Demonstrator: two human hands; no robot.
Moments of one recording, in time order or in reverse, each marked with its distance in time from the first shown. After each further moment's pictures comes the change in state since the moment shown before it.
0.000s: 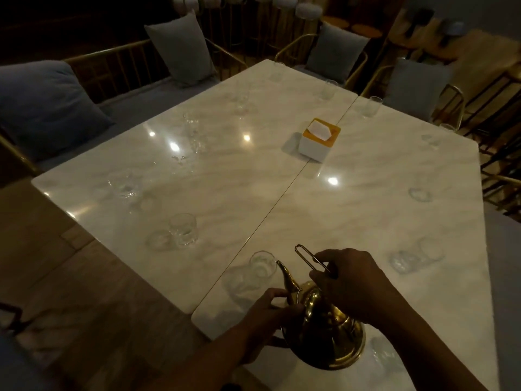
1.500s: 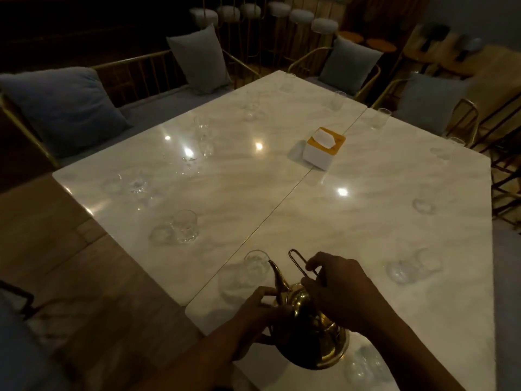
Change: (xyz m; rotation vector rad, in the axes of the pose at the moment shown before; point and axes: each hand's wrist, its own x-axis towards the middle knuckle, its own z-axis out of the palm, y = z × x) left_hand -0.004 -0.006 0.015 -0.002 0.108 0.033; right_hand -0.012 0.018 -0.001 -0.031 -0.027 -0.069
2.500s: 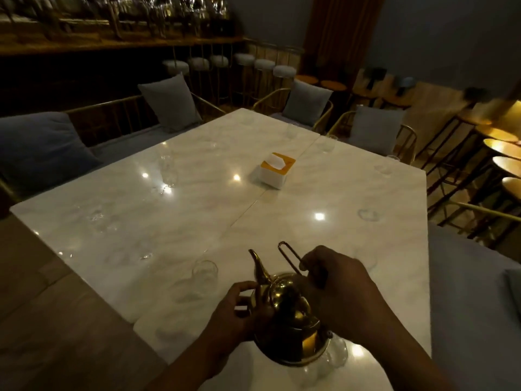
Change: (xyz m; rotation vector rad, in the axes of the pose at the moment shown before) left_hand -0.048 0.011 0.108 0.050 0.045 0.382; right_hand -0.104 0.079 -0.071 0.154 0.318 -0.106
